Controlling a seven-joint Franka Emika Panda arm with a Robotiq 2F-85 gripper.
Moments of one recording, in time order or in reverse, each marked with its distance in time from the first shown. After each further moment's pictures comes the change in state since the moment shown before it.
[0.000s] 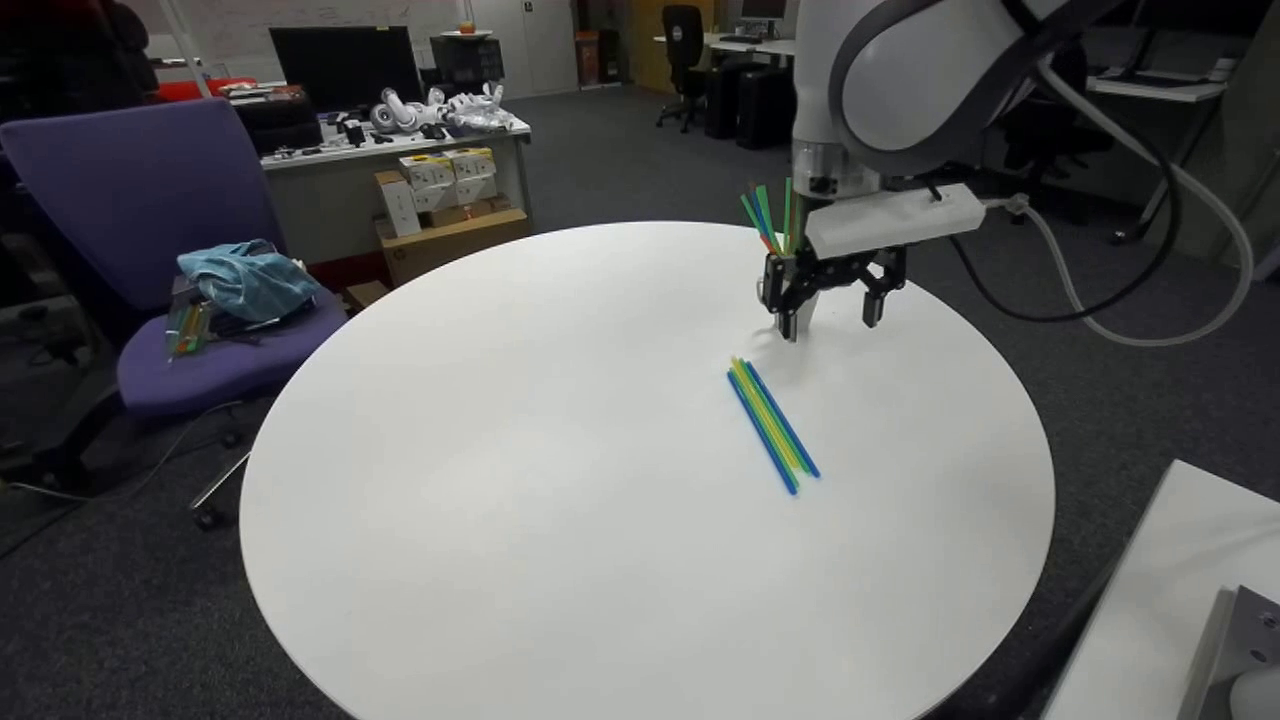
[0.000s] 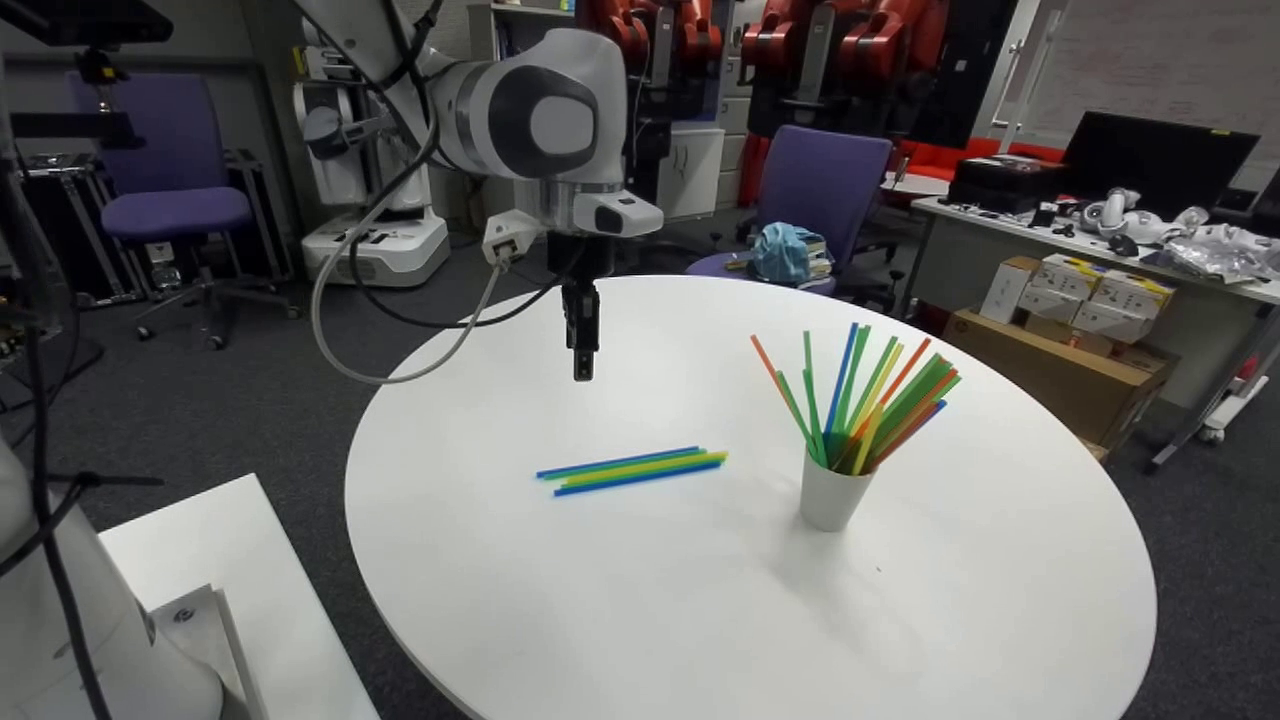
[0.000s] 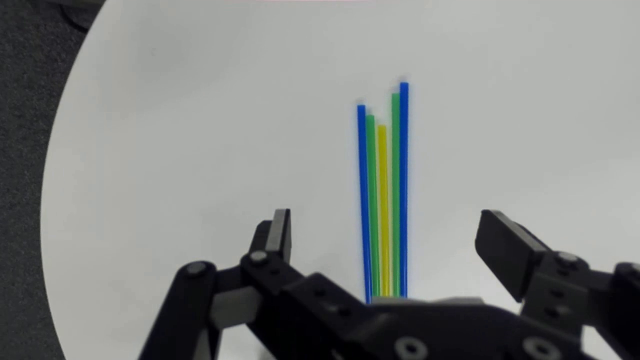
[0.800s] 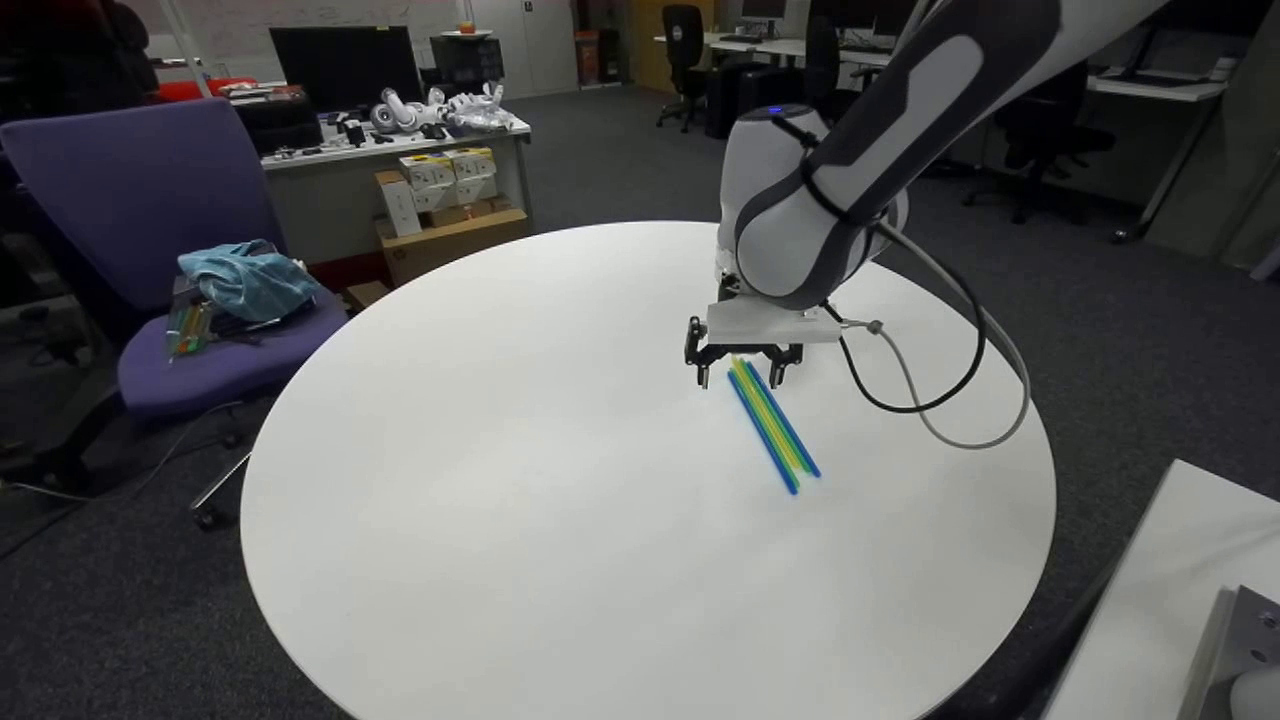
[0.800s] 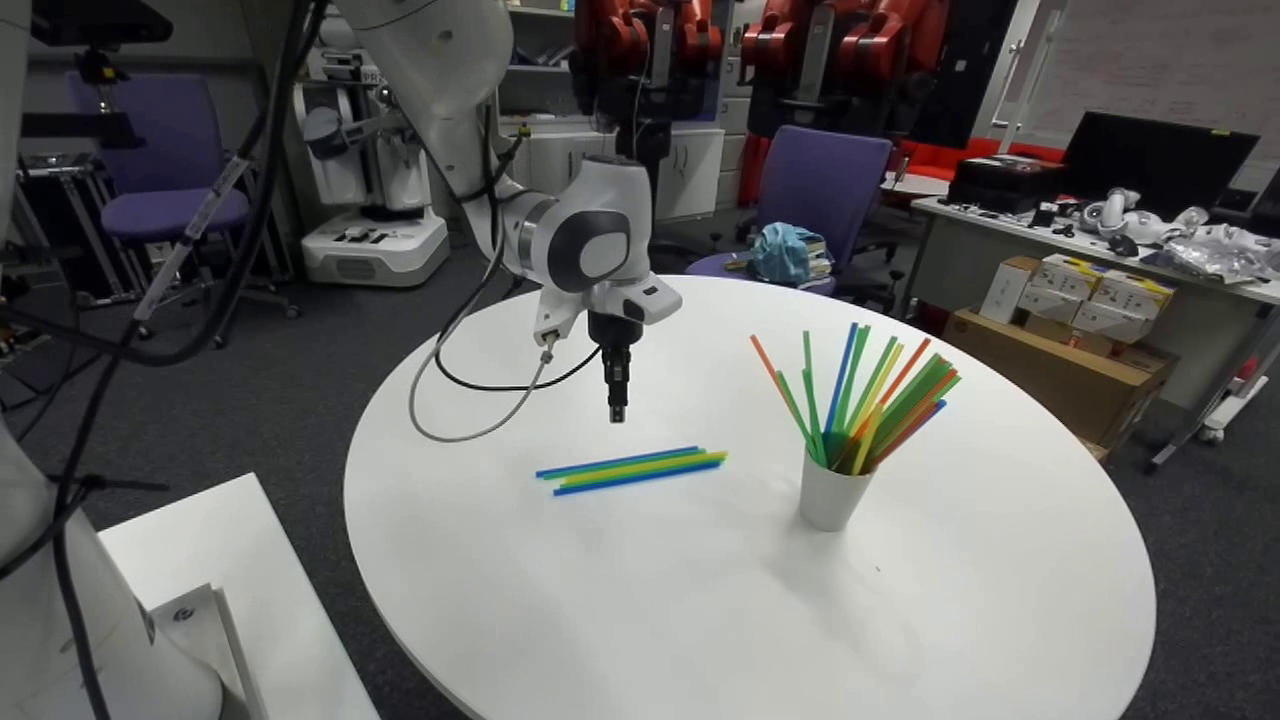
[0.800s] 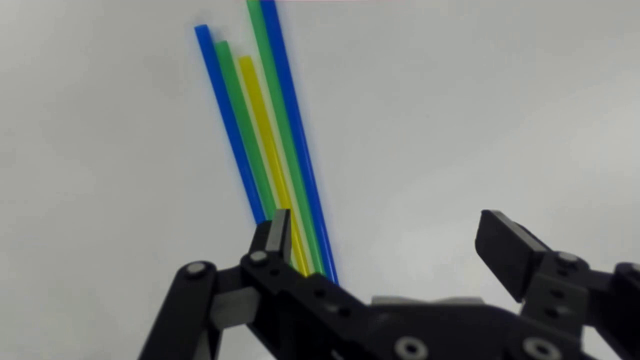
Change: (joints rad) arm 0.055 0.411 -0.028 0.185 0.042 0.357 0.124
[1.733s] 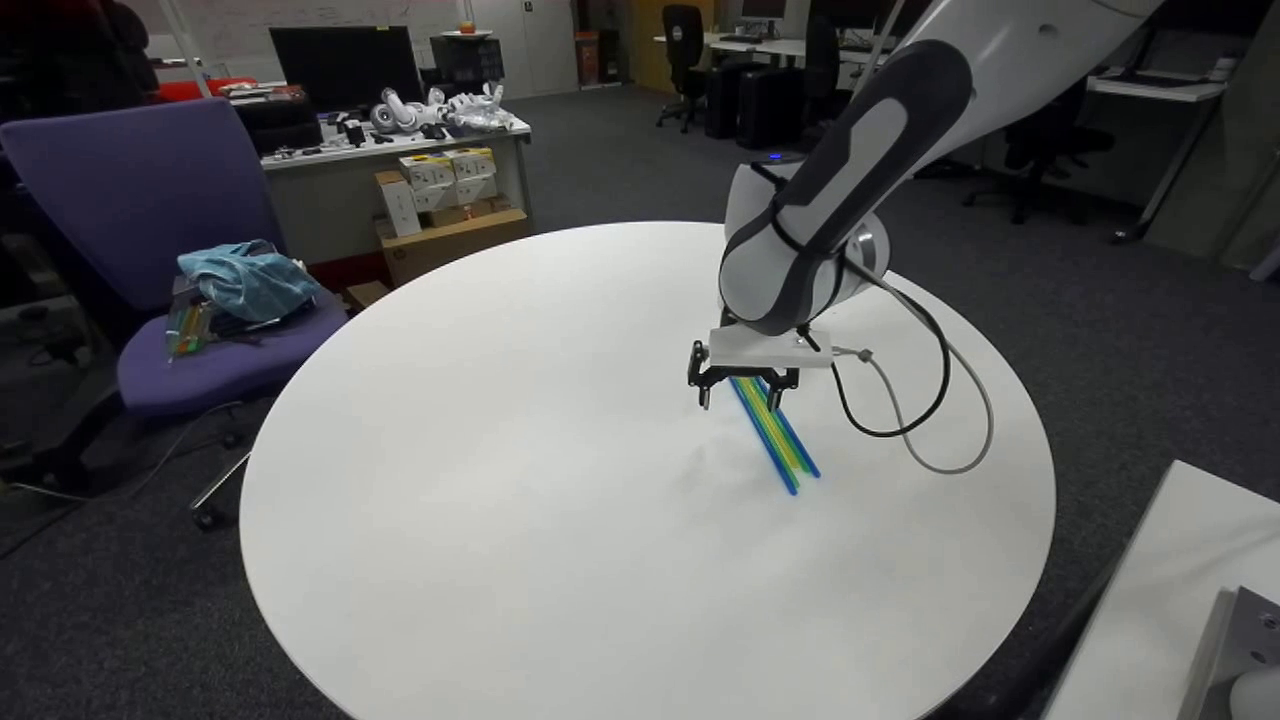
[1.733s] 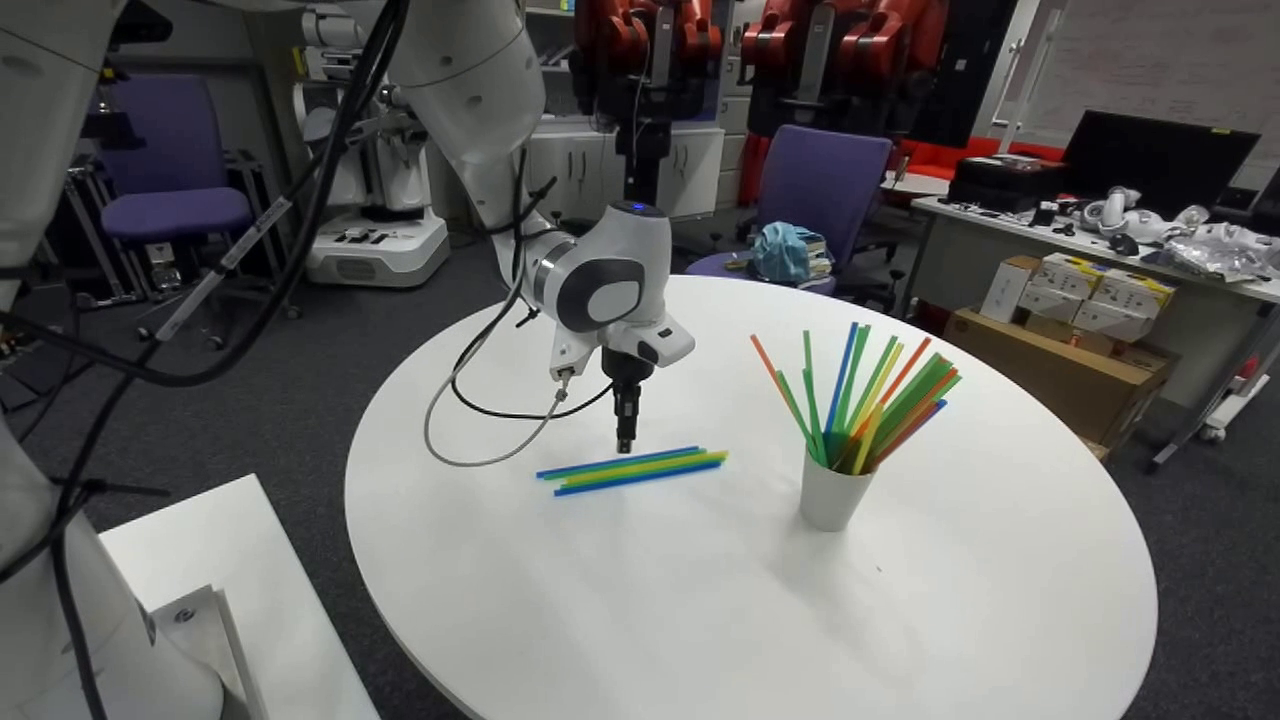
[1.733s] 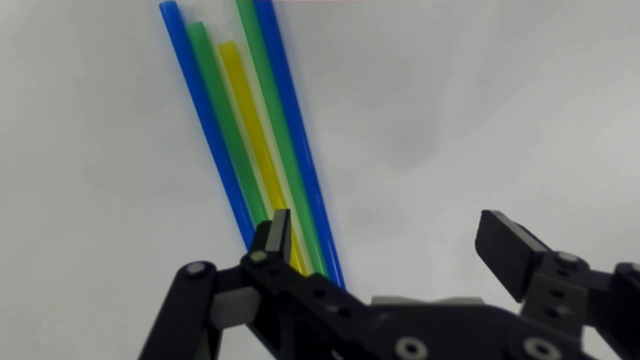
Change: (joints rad) arm 0.010 0.128 -0.035 0.061 0.146 0.039 -0.122
